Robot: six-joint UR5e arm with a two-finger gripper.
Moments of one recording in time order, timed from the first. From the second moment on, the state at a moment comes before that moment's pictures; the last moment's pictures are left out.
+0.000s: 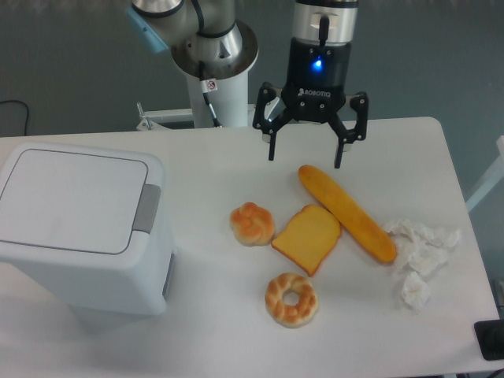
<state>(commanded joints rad) 2.61 -1.59 -1.60 -1.05 1.14 0.67</state>
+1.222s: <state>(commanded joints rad) 2.55 -1.62 -1.56 -1.05 1.04 0.45</state>
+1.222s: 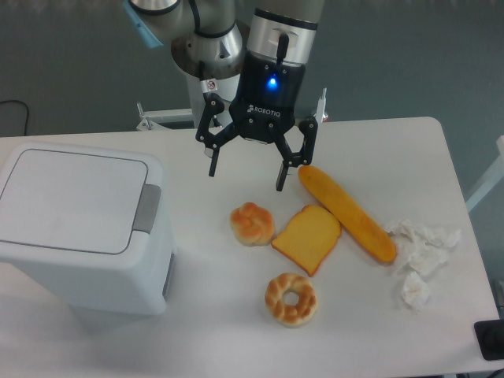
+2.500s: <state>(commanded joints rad) 2.52 -1.68 -1.56 -1.05 0.94 0.26</state>
